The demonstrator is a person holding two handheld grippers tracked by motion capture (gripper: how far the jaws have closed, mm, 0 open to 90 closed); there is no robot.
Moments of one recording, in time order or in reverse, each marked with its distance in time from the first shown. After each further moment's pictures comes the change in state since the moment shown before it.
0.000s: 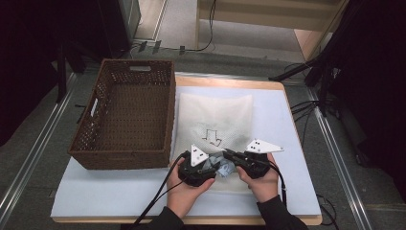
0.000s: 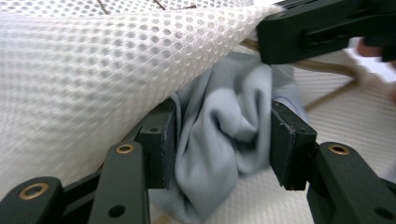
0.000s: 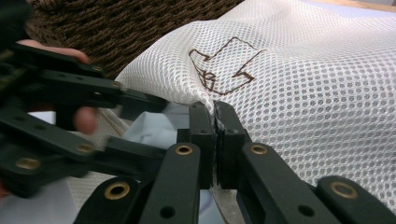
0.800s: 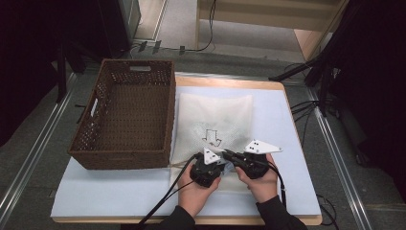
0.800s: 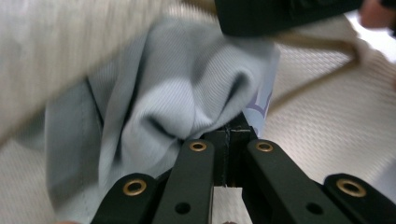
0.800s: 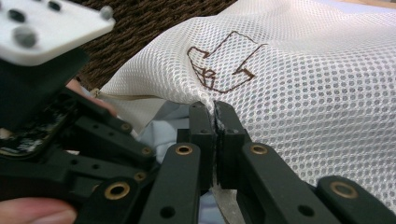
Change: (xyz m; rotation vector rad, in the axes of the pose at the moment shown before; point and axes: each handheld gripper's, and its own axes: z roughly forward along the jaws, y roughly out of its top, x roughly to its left) left arm -0.018 0.000 0.042 0.114 -0.036 0.001; right arm 0.001 -0.002 0.003 0.009 -0.010 -0.008
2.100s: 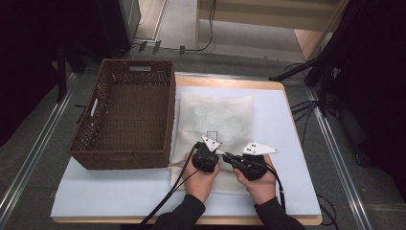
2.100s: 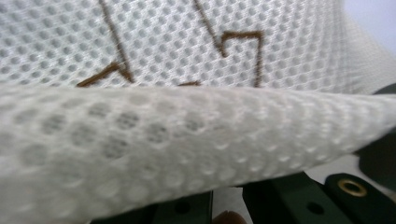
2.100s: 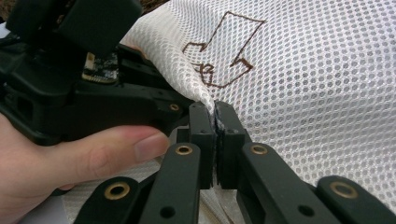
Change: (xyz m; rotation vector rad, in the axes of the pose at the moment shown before) left arm 0.016 0.017 0.025 -0.045 0.188 -0.077; right arm 0.001 -0.009 0.006 0.057 -0.034 0.030
